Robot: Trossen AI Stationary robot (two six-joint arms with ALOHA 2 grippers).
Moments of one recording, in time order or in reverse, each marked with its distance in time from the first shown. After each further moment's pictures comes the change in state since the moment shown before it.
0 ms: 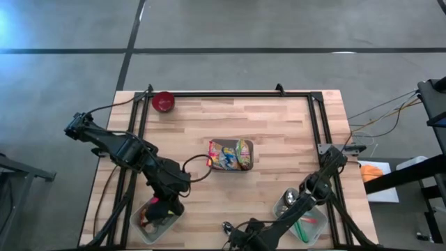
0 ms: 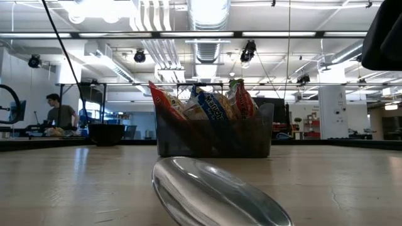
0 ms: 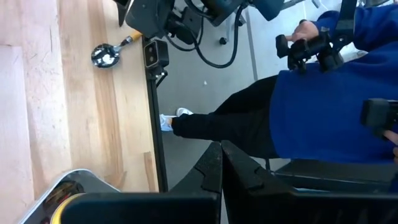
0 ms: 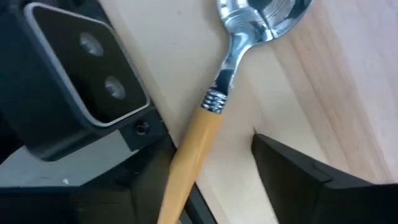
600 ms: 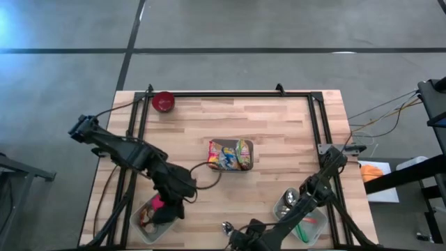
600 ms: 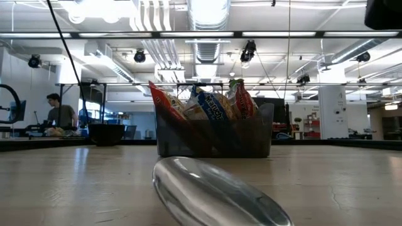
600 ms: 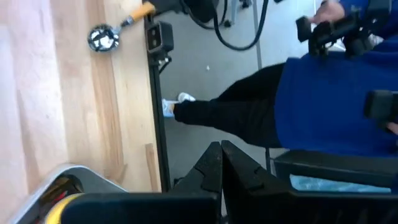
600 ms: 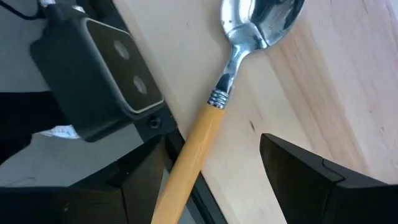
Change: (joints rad) left arm 0.000 0.079 0.000 -0.001 0.044 0.007; right arm 0.019 0.012 0.126 -0.118 0.041 0.005
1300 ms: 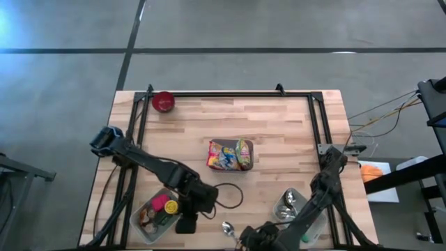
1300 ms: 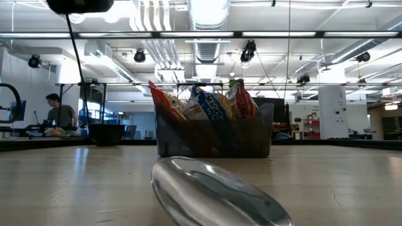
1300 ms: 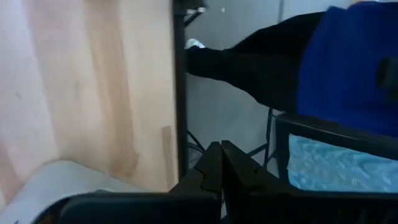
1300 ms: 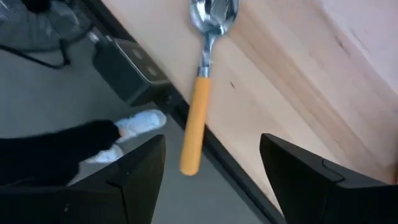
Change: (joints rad) left arm 0.029 0.303 0.000 0.014 0.143 0.072; right arm 0.056 -0.132 0.012 -0.097 0.054 0.316
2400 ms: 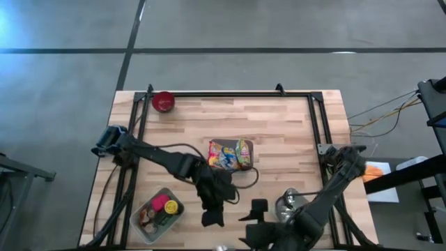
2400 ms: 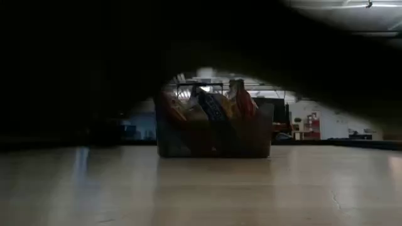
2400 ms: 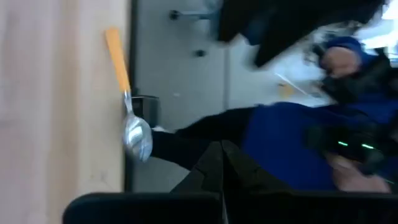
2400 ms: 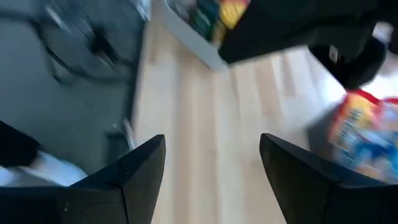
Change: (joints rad) left arm 0.084 0.049 0.127 0.330 -0.016 -0.232; right arm -0.011 -0.423 -0.407 0.430 0.407 -0.977
